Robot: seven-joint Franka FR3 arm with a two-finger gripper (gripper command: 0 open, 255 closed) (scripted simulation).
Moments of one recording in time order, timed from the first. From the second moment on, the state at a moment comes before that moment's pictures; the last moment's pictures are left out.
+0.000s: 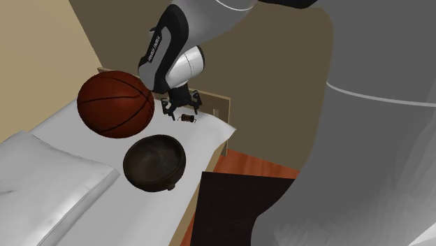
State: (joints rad) arm 0.32 0.38 0.36 -2.10 -0.26 2.39 0.45
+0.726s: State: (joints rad) arm 0.32 0.39 0.36 -2.10 -0.27 2.40 0.46
